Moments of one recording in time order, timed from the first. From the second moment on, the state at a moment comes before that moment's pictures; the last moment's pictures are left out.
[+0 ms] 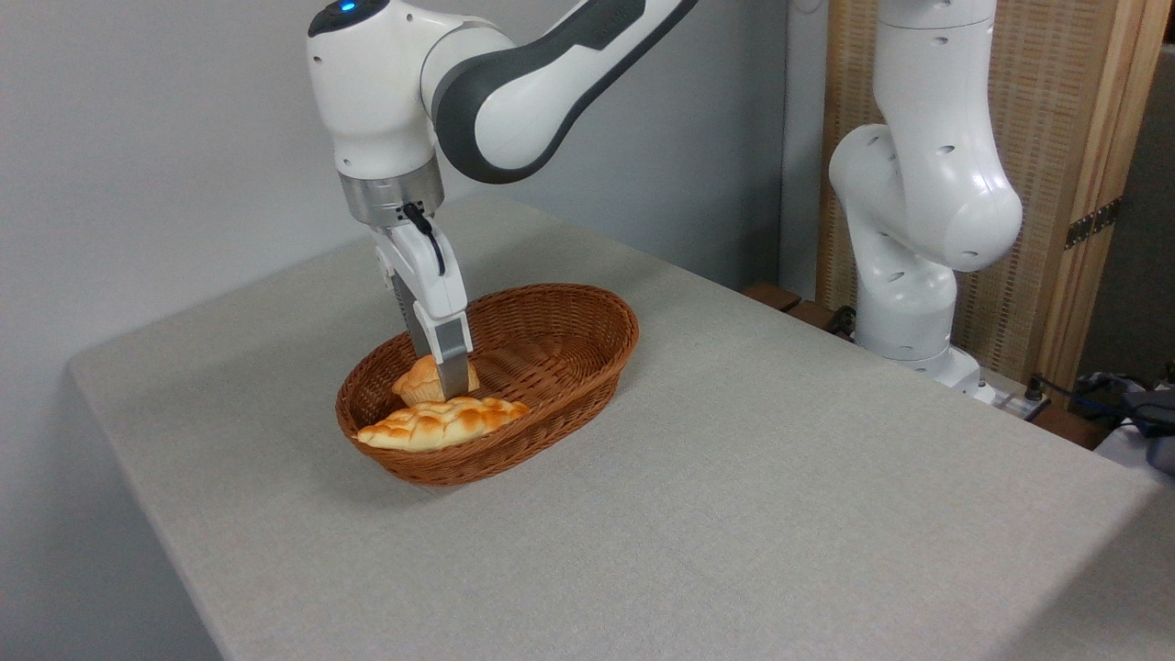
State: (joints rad) arm -0.35 0.02 -0.02 -2.00 -0.12 2.03 0.64
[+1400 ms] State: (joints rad) arm -0.34 -0.12 0.19 -1.94 -0.12 1.91 0.65
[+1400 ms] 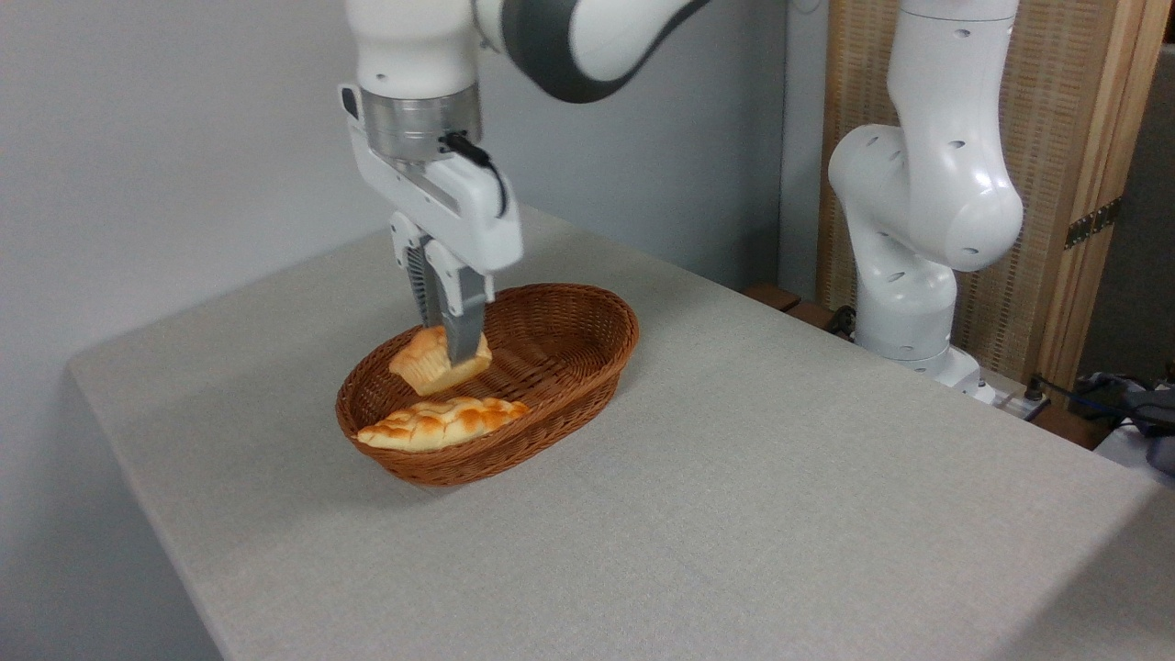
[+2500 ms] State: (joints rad) arm -0.34 -0.07 0.31 -1.94 -0.08 1.91 0.69
